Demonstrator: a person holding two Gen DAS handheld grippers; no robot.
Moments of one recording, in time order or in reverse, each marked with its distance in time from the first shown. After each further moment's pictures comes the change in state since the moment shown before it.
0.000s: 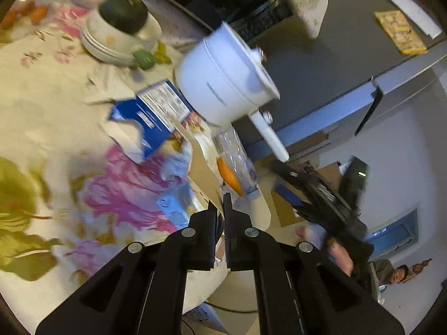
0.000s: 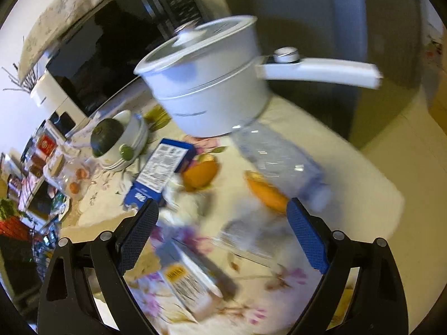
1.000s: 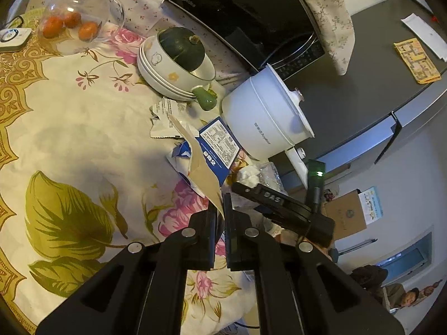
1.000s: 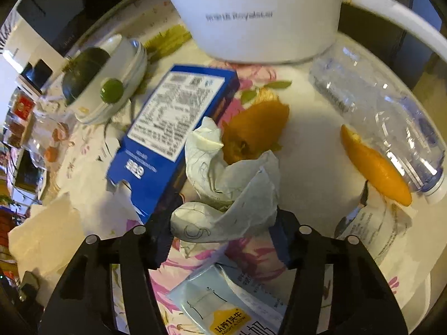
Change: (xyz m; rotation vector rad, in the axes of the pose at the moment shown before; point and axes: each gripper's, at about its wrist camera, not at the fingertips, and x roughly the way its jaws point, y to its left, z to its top) left arm -0.035 0.053 0.021 -0.039 -0.115 0.122; right arm 0.105 0.054 -0.023 -0.035 0.196 -0.051
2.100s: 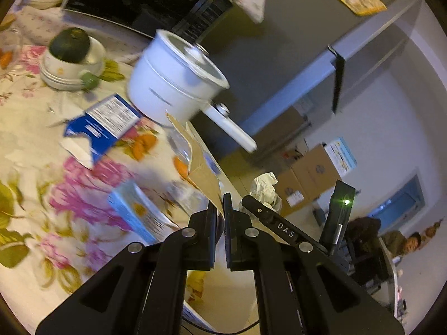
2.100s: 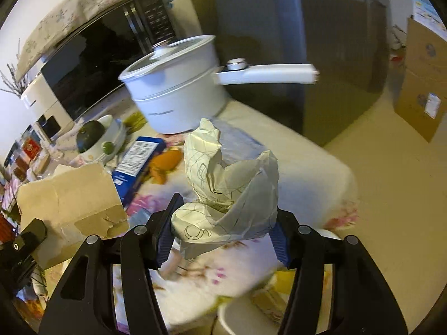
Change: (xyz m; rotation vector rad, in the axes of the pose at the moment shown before) left arm 0.026 -0.147 -0.070 0.240 0.104 -0.172; right arm -0.172 -0.109 -0.096 0.099 -0.344 -0.130
